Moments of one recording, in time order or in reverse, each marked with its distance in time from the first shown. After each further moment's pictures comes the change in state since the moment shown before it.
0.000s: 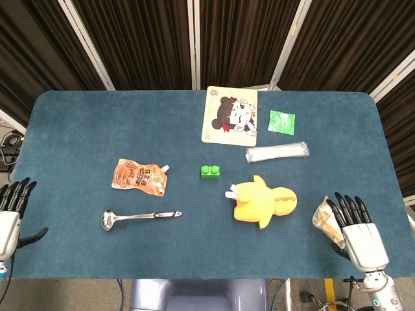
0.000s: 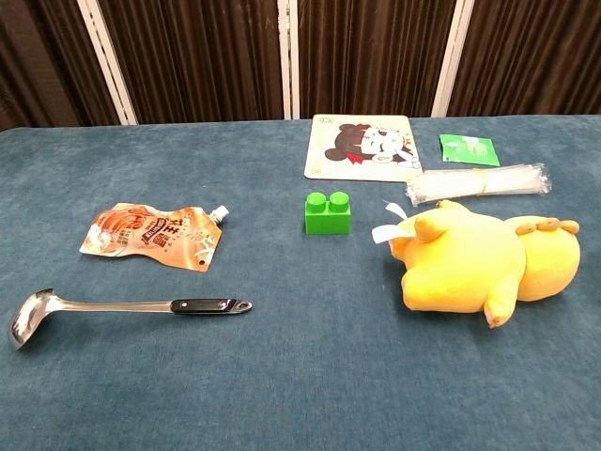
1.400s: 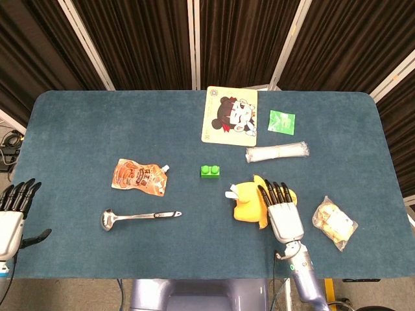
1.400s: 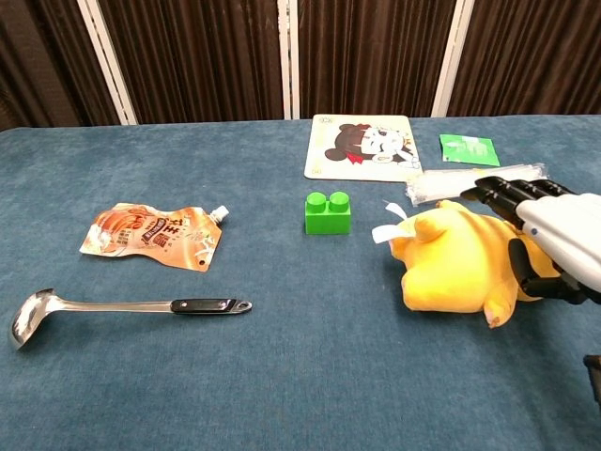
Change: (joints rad) left arm -0.011 0.014 0.010 -0.013 0.007 -0.032 -0.024; right arm 0.208 -0.489 0.142 0.050 0.246 -0.224 -0.382
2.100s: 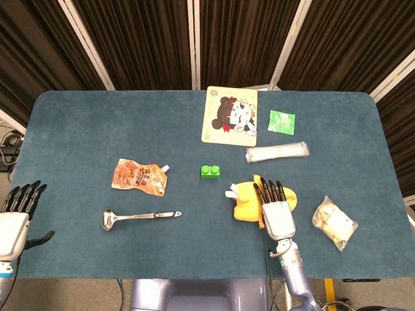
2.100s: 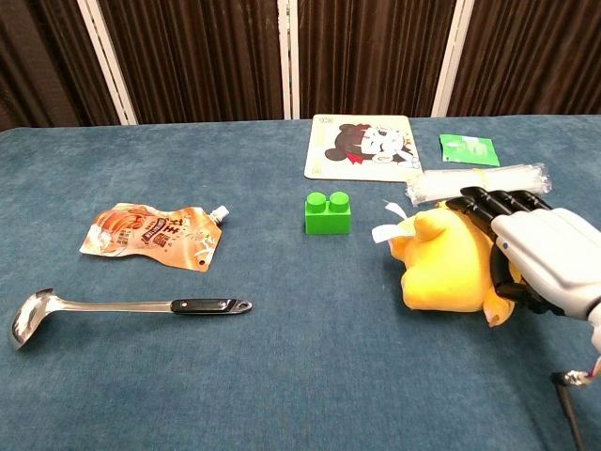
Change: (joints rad) left arm -0.007 -0.012 0.011 0.001 0.003 -0.017 0.031; right arm 0.029 -0.165 -0.002 0.241 -0.007 0.047 0.053
